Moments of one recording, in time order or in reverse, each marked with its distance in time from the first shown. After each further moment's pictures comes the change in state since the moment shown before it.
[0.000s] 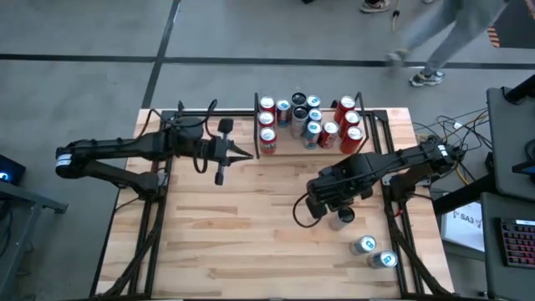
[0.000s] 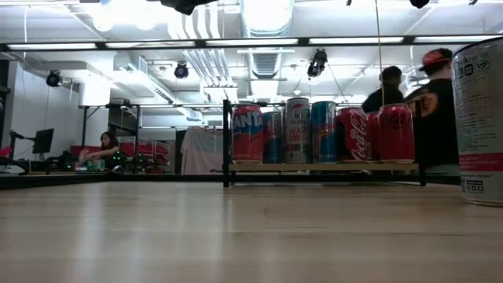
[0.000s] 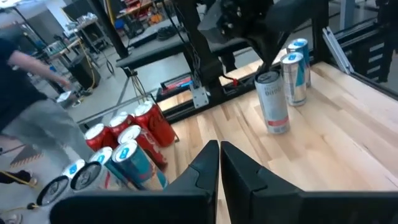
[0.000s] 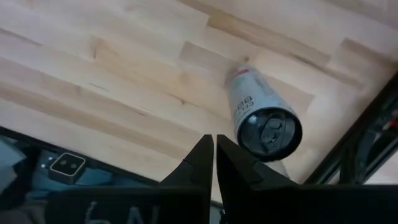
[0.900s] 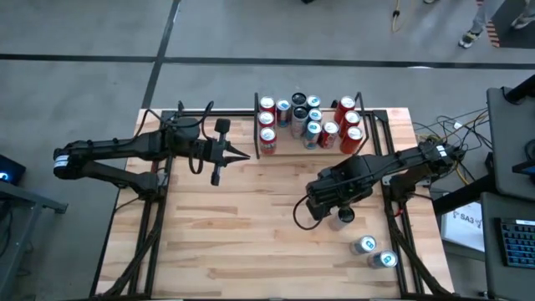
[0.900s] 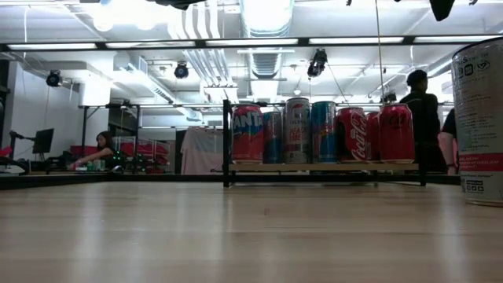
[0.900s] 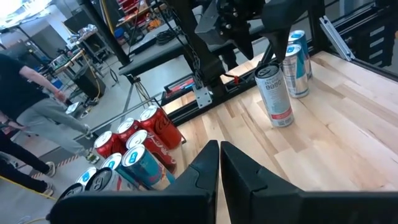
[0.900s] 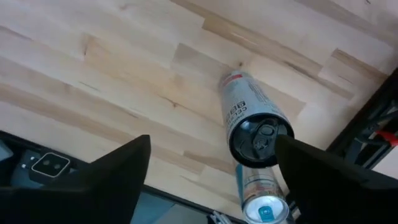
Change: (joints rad) left arm 0.000 -0.032 -0.008 -0.028 0.001 0.090; right arm 0.008 0.011 -0.005 -0.012 0.021 -0.049
